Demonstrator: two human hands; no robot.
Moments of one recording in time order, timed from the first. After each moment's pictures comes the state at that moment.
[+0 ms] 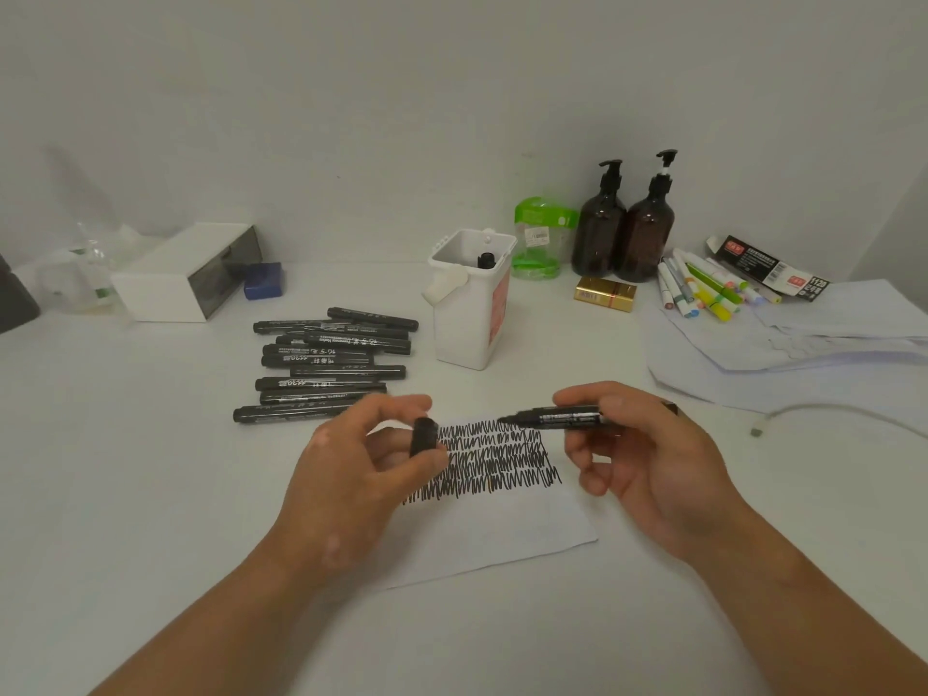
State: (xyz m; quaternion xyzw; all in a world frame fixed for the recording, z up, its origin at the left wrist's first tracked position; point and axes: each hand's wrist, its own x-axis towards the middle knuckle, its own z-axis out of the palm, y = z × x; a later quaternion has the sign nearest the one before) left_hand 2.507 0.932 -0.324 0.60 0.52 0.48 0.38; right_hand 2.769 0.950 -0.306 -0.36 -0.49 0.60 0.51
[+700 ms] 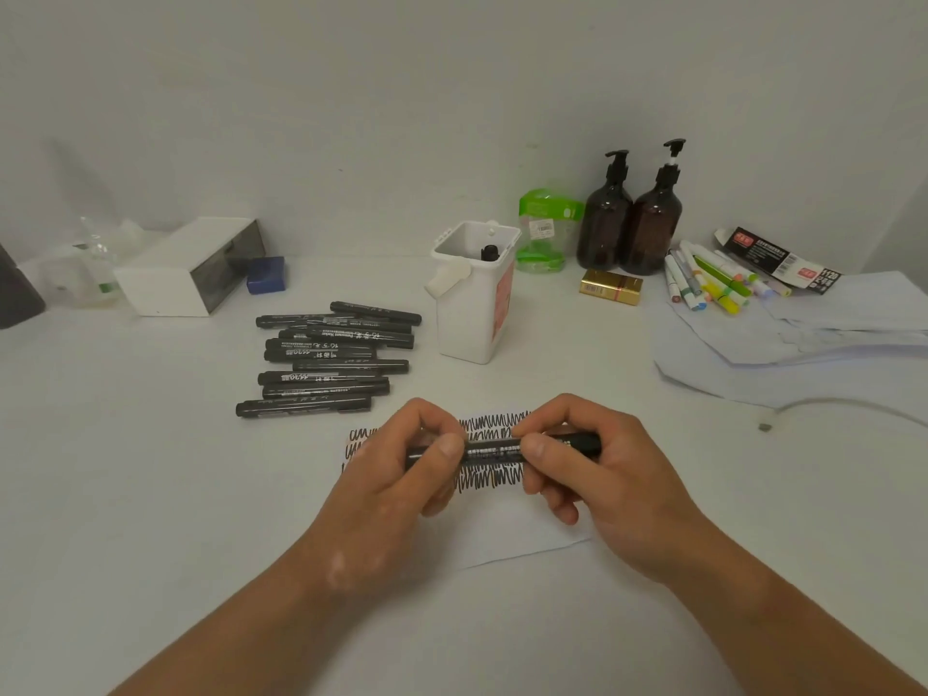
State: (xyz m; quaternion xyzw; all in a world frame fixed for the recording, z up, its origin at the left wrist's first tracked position) left_hand 2.523 0.922 -0.326 0.63 0.42 0.47 0.45; right_hand 2.736 0.930 -0.306 -0.40 -0.62 0.50 0.45
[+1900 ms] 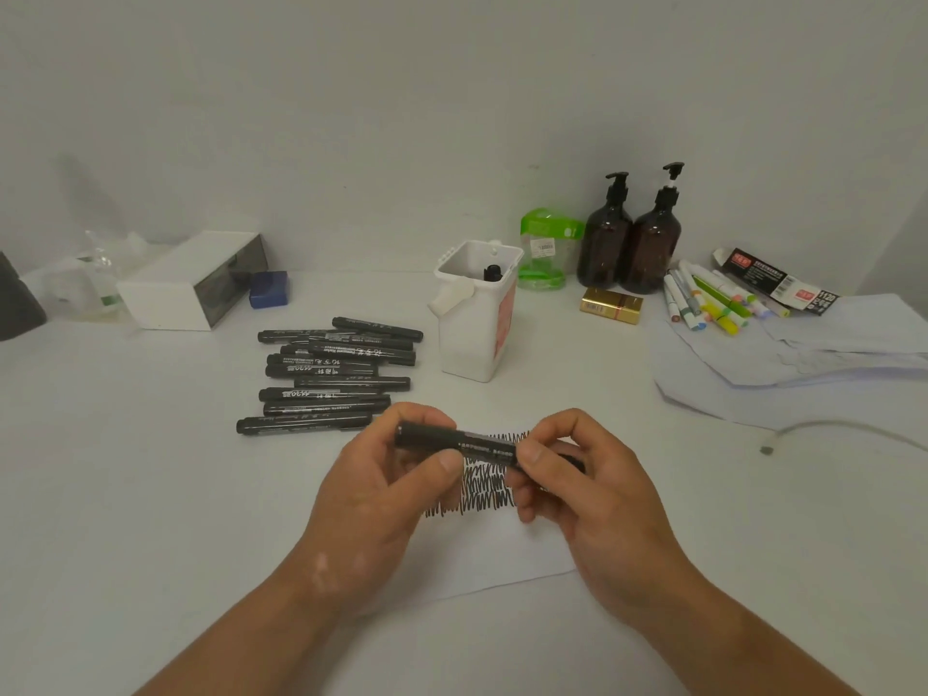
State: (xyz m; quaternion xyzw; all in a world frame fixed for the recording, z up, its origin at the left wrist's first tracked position) left_hand 2.519 0.933 -0.331 0.54 0.33 0.56 0.53; right_hand 2.714 0.925 -0.307 -0.39 -0.51 0.55 0.53
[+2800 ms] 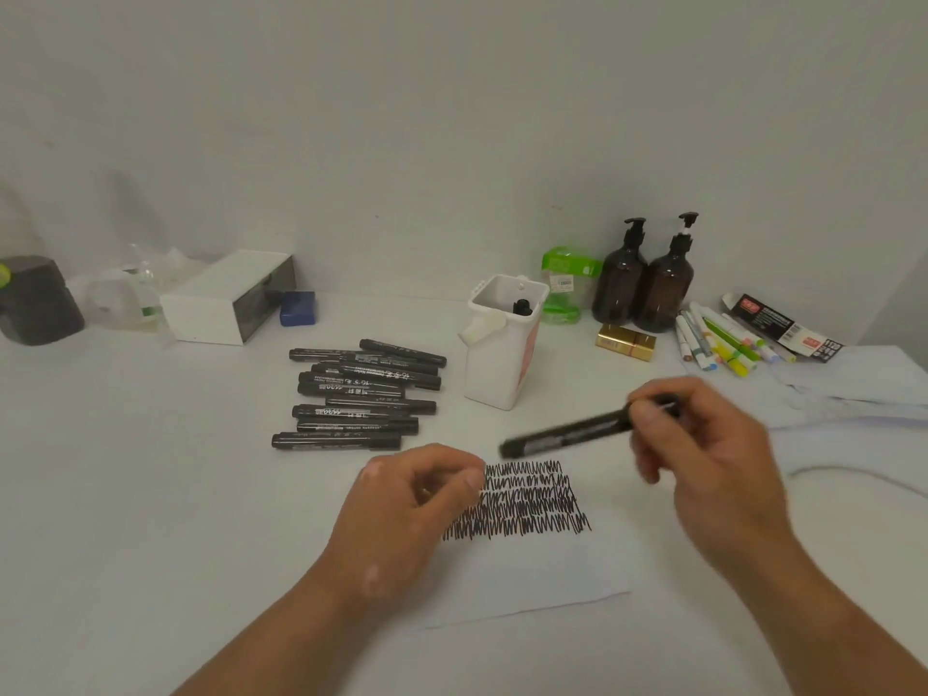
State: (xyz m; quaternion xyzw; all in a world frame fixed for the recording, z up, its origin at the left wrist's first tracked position) left_hand 2.501 0.932 -0.321 0.64 0.49 0.48 0.34; right_hand 2.753 0.945 -0.268 -0.43 -0.64 0.27 0.58
